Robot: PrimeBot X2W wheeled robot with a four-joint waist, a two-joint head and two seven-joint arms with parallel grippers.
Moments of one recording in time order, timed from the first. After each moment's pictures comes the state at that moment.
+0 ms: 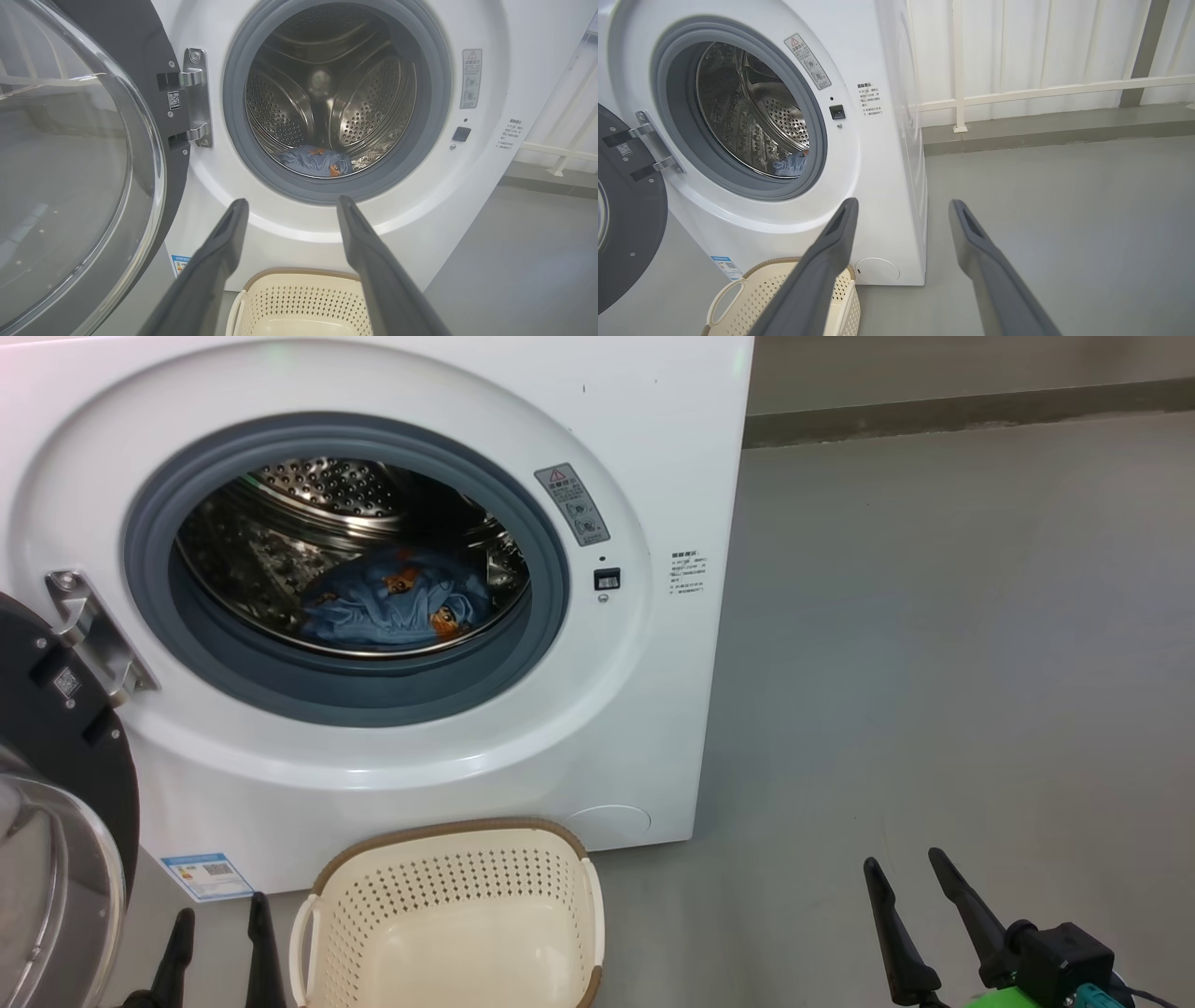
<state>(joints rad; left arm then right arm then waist) 0.10 0.04 0.07 0.11 -0.27 -0.07 -0.26 0.06 -0.06 0.03 0.15 0.22 0.13 -0.26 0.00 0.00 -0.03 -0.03</state>
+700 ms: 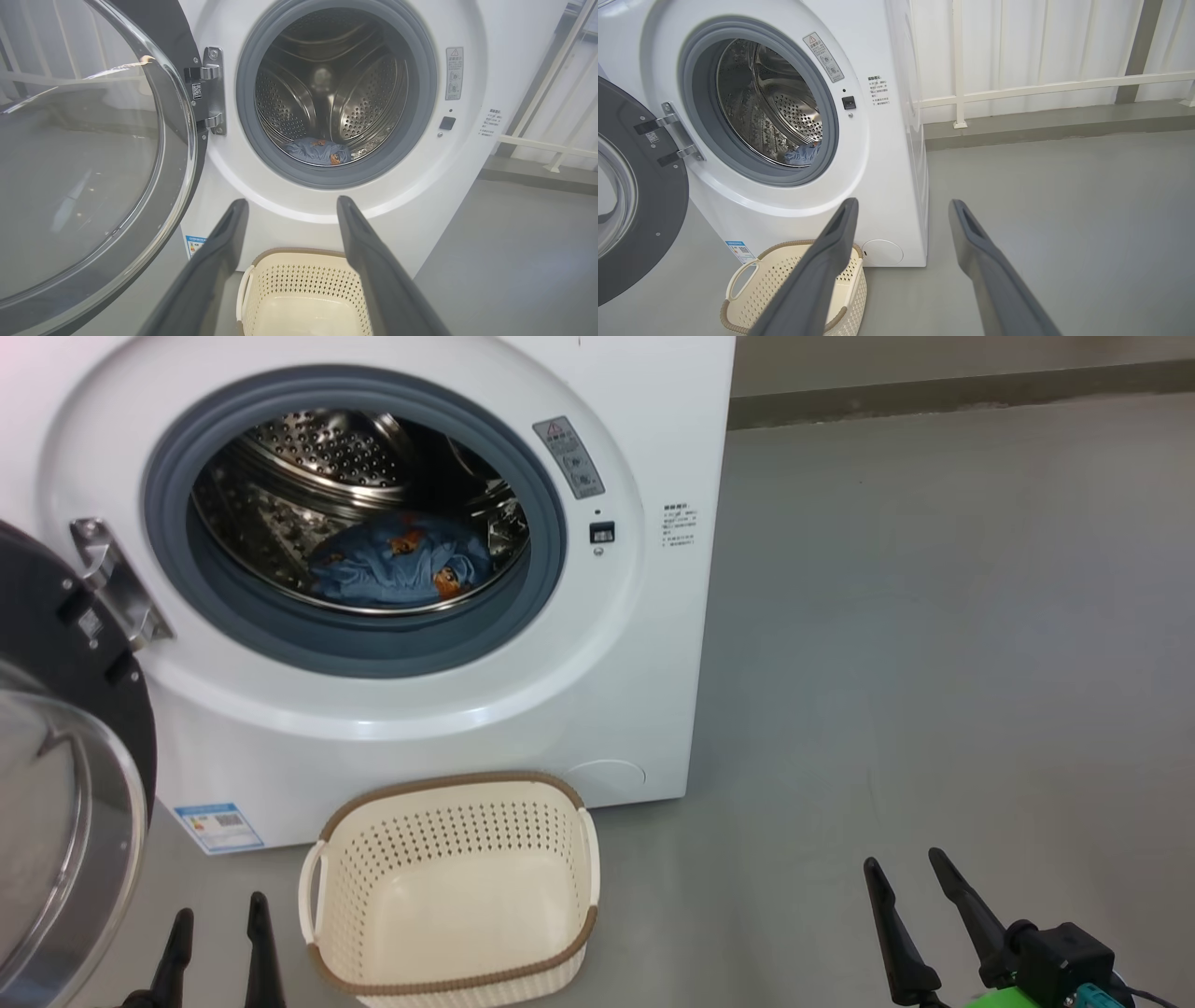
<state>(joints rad) 0.10 0.04 0.07 0.11 -0.27 -0.07 -0.26 0.06 -0.06 0.03 0.15 0.22 0.13 -0.26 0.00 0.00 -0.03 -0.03</state>
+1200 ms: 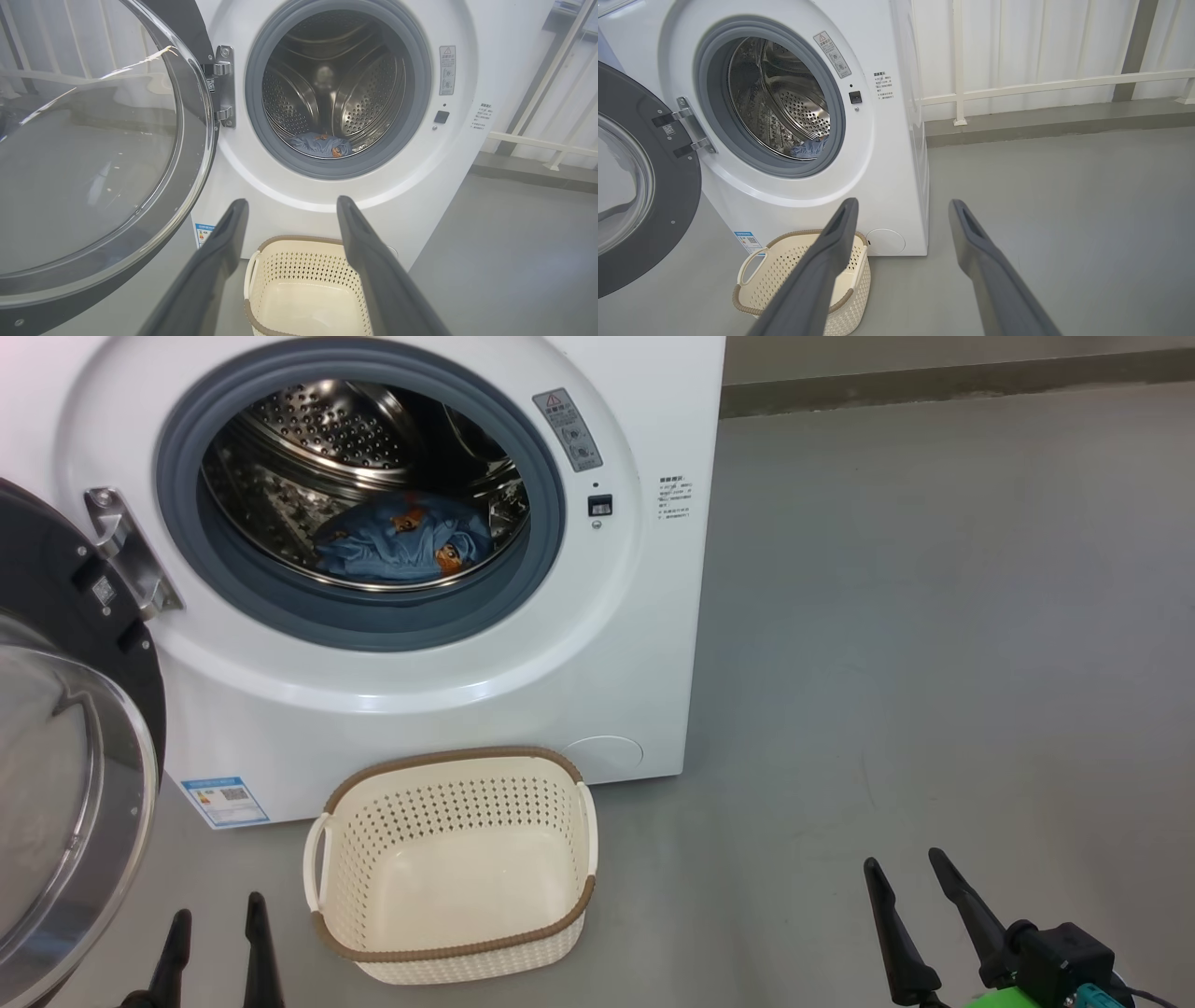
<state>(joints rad) 0.10 0.04 0.07 0.11 -0.27 -0.07 -0.26 0.06 -0.06 0.03 0.15 0.22 0.13 -0.26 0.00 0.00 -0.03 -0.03</state>
